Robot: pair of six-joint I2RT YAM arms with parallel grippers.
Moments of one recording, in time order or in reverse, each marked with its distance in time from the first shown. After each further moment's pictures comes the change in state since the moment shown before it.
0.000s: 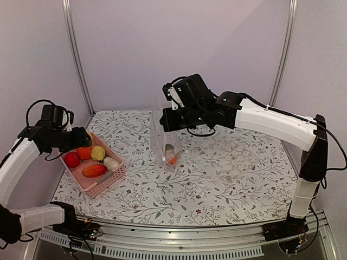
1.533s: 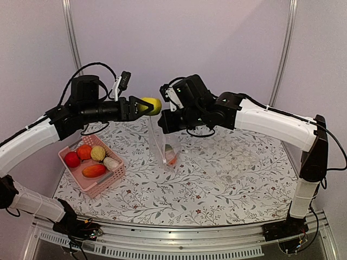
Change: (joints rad) left arm -0.584 0.256 0.275 0.535 0.375 -0.108; right arm 0.014 0.000 0.000 0.000 -0.027 -0.035
